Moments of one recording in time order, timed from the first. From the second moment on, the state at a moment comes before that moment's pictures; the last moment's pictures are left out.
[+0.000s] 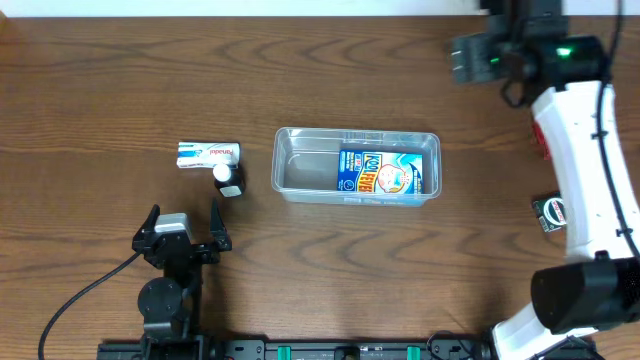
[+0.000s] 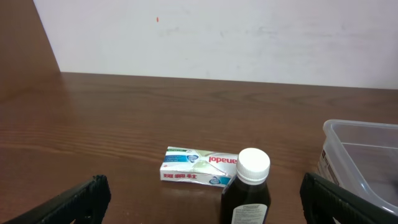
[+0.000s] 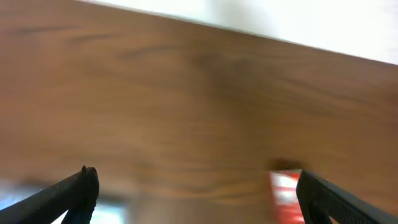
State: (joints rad) left arm 0.02 0.01 0.03 -0.13 -0.06 -0.04; right arm 0.08 1.77 1.85 -0.93 0.15 -0.08
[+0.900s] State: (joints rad) left arm 0.02 0.01 0.03 -0.13 -0.06 -0.04; right arm -0.44 1.79 1.22 -0.26 -0.01 -0.29
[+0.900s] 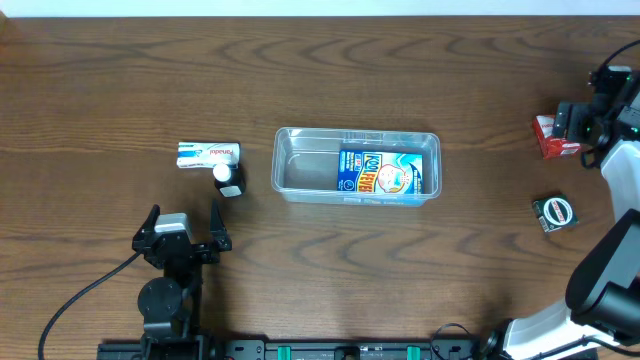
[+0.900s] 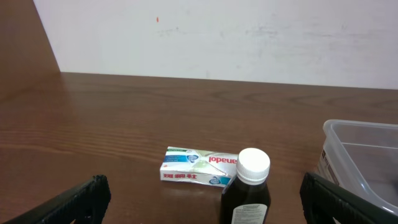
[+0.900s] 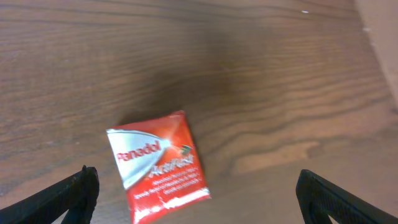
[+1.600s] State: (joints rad) left arm 0.02 0.01 0.03 -0.13 -0.06 -0.04; right arm -0.44 2.02 1.22 -0.18 -0.05 -0.38
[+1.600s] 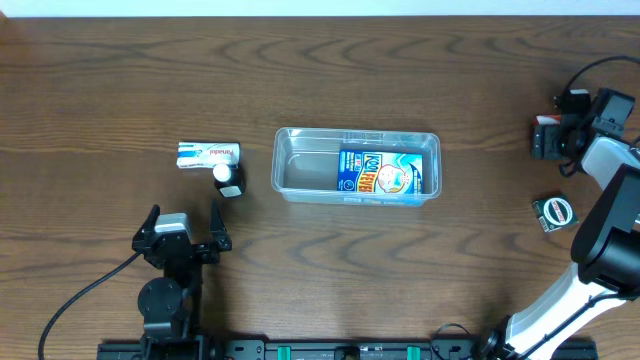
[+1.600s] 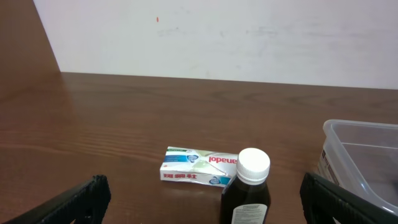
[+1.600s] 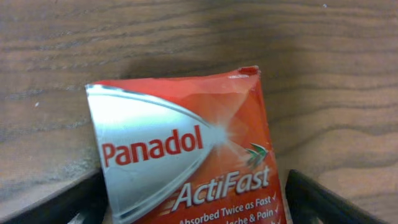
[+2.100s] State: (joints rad) left arm 0.02 0.01 0.03 -0.13 -0.06 -0.04; right arm -0.43 2.02 1.22 -0.19 -0.11 -0.17
